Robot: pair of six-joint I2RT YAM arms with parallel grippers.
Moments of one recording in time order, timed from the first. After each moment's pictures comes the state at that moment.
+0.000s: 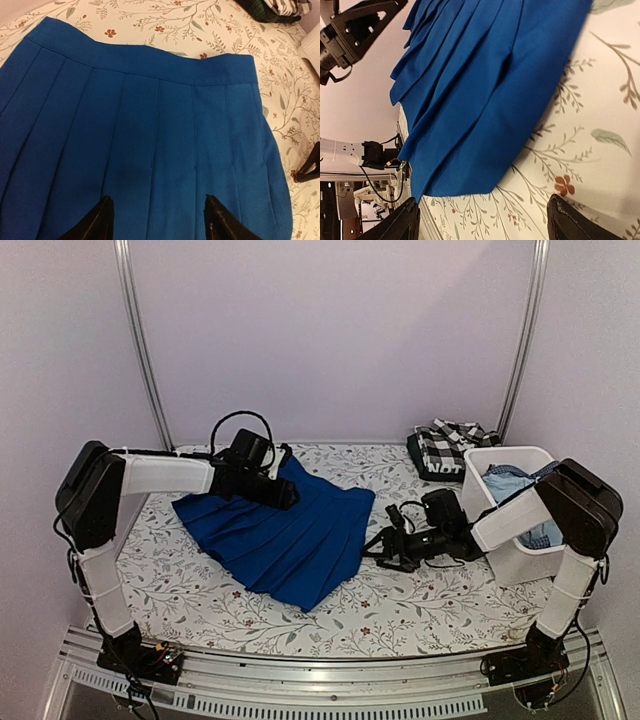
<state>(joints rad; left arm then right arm) -0.58 1.88 1.26 -0.18 0.07 -0.19 0.60 1.79 0.70 0.38 -0.67 0.74</state>
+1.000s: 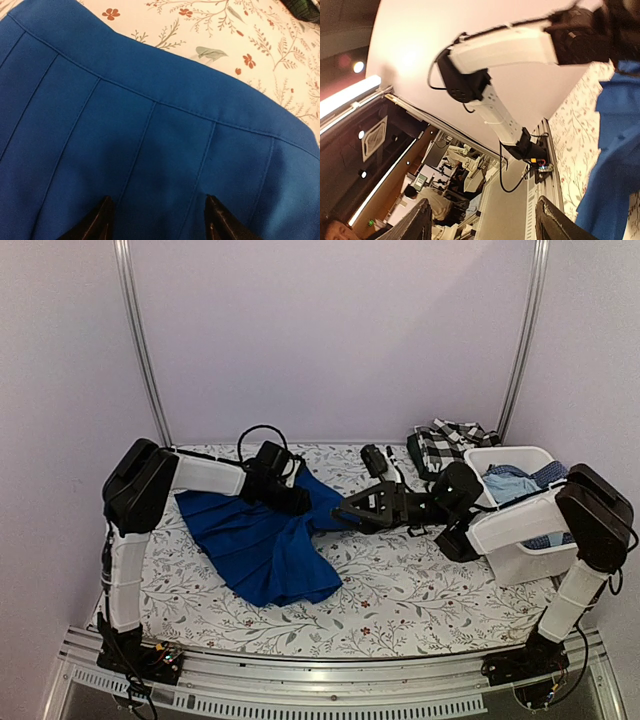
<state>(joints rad) -0.58 2.21 1.48 -0.14 0.05 -0.21 0.78 1.78 0.78 1.28 -0.92 1.30</state>
